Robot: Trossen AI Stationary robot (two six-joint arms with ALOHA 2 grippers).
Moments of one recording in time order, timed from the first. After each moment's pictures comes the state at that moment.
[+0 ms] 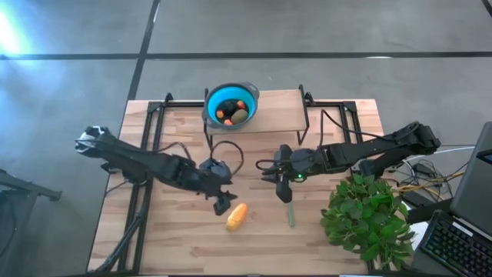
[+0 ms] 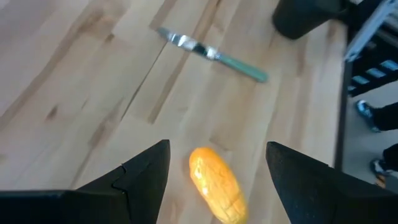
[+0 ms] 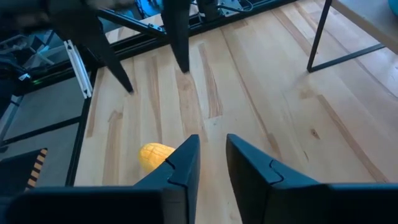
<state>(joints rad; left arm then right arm) -0.34 1.43 1.27 -0.64 -0.26 -0.72 0.20 1.38 1.08 -0.26 0.13 0.45</state>
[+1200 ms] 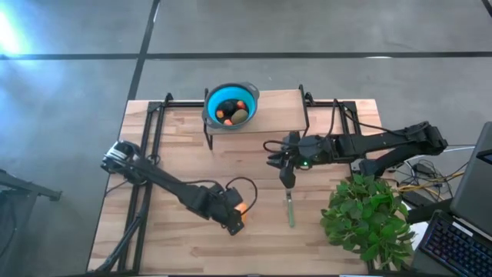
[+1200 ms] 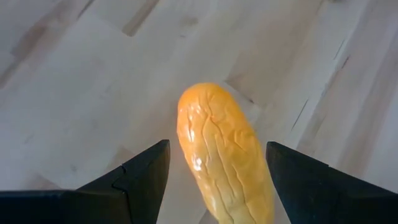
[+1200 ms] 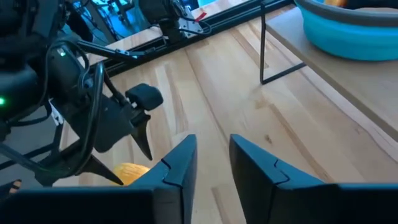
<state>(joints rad) -0.45 1.78 1.25 -0.56 -0.29 -0.99 0.12 1.28 1.08 -0.33 0.19 0.46</state>
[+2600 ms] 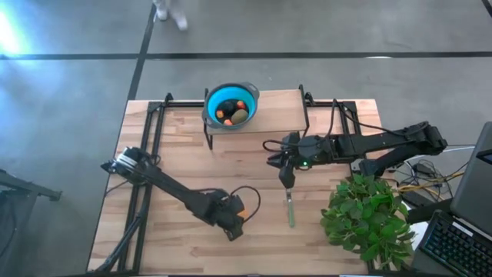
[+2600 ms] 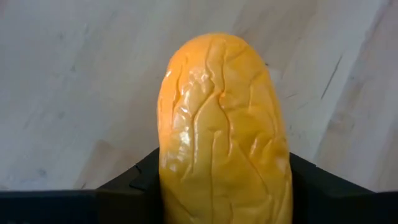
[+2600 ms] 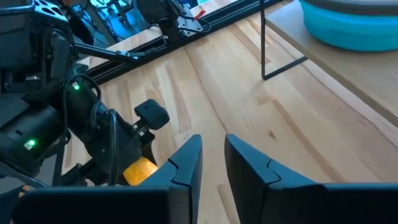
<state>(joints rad) -0.46 1.88 1.25 -0.53 -0.24 -0.91 0.12 1.29 1.08 -0.34 0.18 0.51</state>
